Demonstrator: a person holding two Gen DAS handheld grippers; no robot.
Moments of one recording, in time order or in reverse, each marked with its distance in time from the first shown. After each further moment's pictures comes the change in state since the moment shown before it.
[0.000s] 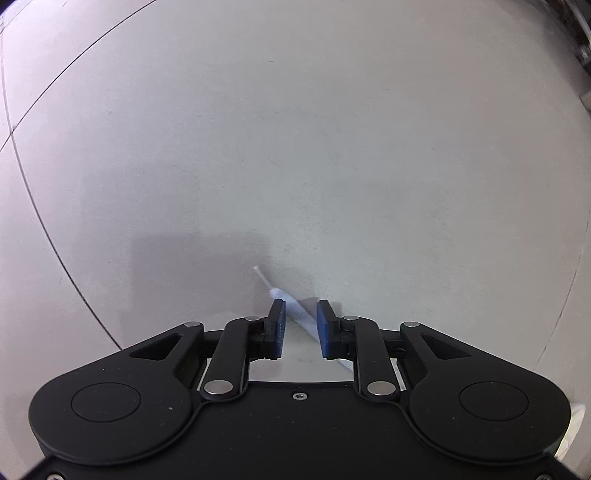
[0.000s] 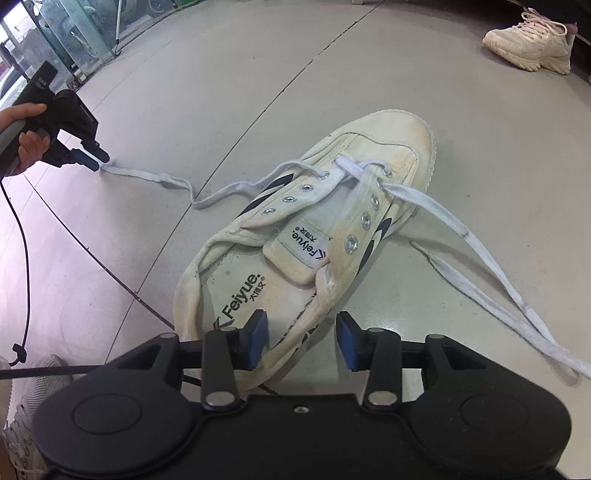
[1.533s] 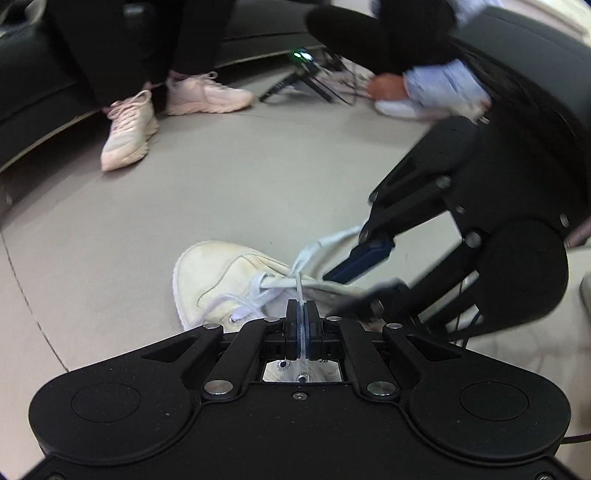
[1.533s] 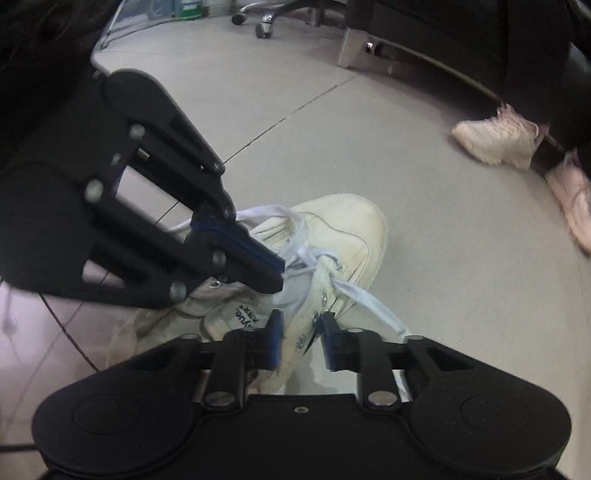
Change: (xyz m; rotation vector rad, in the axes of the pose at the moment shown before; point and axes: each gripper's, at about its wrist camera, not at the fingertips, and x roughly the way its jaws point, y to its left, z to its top) left arm 0.001 -0.111 -0.237 1.779 -0.435 -0.747; right arm -0.008 0.021 0.018 -0.118 -0.191 -0.263
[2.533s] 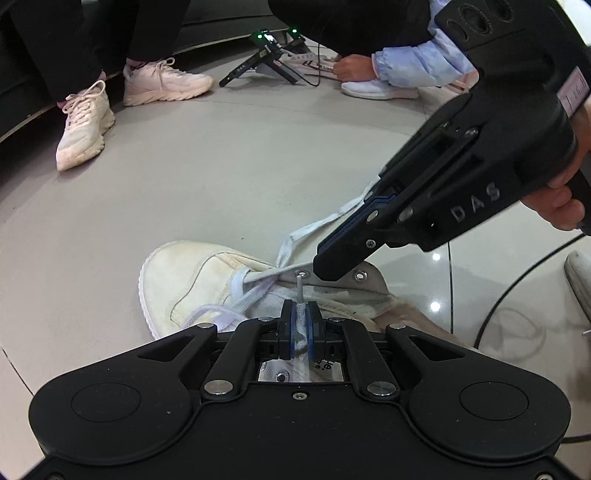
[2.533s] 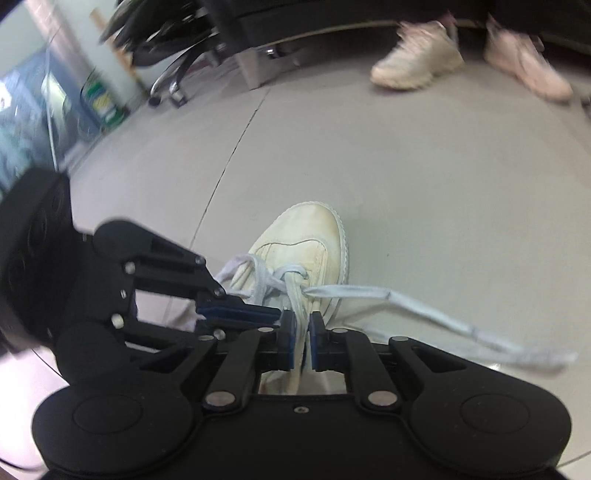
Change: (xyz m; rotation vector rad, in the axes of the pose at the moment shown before) left arm 0.023 0.027 -0.024 0.017 0.033 -0.143; right arm -0.012 -0.051 -0.008 0.403 -0.050 0.109
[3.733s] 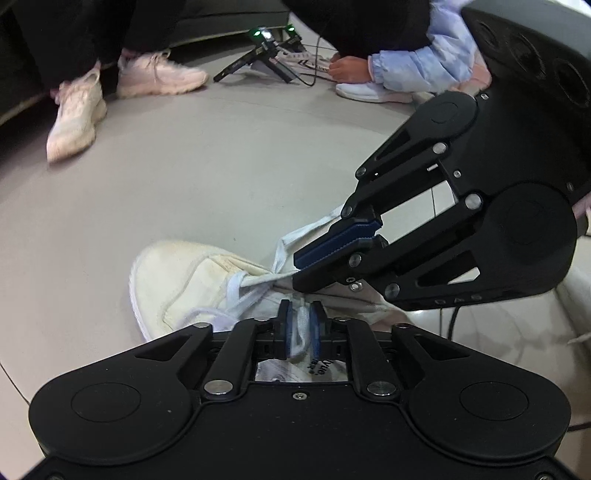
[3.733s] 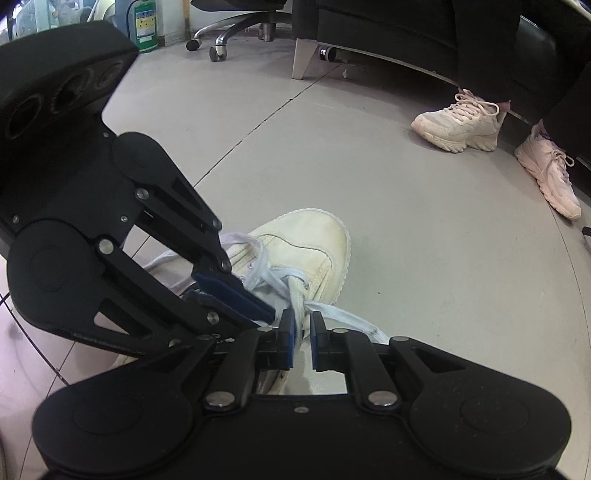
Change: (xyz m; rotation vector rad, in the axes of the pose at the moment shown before) left arm 0.005 0.005 0.005 -0.058 0.005 -0.039; right arm 0.012 0.040 -0.005 -0.339 -0.003 -0.159
